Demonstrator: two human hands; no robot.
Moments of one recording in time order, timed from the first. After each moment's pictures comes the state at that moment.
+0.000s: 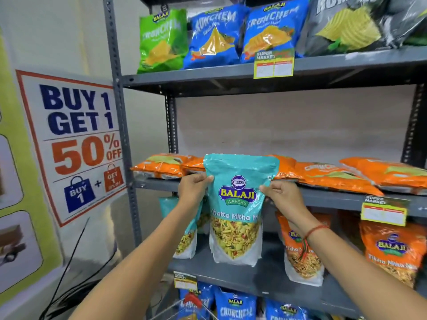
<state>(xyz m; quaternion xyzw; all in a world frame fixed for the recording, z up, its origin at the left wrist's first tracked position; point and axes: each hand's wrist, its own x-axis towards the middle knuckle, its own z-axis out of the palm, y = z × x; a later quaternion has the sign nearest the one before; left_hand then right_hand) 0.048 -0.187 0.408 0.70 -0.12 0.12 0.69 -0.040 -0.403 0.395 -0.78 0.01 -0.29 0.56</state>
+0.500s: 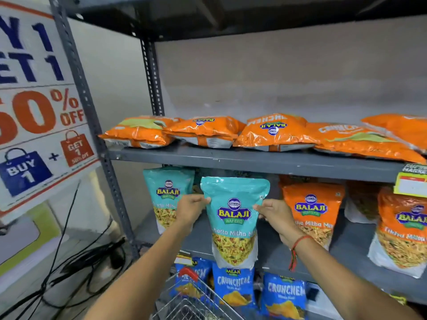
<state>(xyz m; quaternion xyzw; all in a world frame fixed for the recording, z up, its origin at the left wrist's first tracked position) 0.137 -0.208 0.240 0.77 -0.07 -0.03 0.64 0.045 -0.434 0.236 -0.78 0.13 -0.17 0.58</state>
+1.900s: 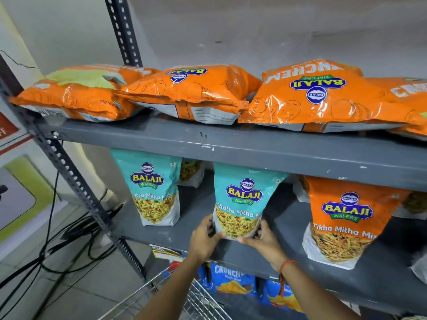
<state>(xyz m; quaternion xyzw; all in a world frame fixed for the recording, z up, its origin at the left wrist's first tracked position) 0.199 -0.264 0.066 0.83 -0.08 -0.12 0.54 0.148 -0.459 0.051 -0.73 0.16 0.01 0.66</state>
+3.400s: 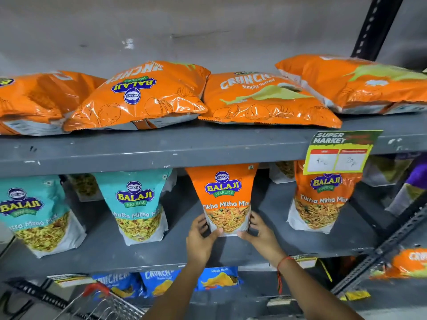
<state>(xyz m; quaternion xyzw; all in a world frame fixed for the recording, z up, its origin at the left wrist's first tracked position) 0.080 -0.484 0.074 0.76 -0.08 -0.14 0.63 -0.008 -0.648 0.067 -0.76 0.24 -0.10 0.59</state>
